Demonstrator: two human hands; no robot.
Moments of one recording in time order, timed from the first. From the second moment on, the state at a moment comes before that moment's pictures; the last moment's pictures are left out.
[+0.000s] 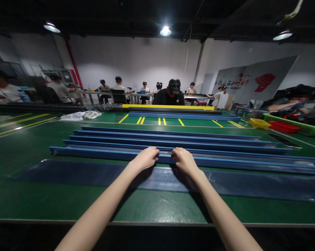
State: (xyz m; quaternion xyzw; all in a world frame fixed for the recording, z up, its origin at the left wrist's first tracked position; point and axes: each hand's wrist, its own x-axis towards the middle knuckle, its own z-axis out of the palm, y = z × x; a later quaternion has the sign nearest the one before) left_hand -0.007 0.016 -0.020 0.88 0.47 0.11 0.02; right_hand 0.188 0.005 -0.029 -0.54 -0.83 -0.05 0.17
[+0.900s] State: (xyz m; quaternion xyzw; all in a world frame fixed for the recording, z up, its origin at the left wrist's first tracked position) left_hand -0.039 0.045 -0.033 0.84 0.52 0.16 -0.02; right_hand 0.223 0.025 -0.040 -0.63 -0.76 -0.09 0.13
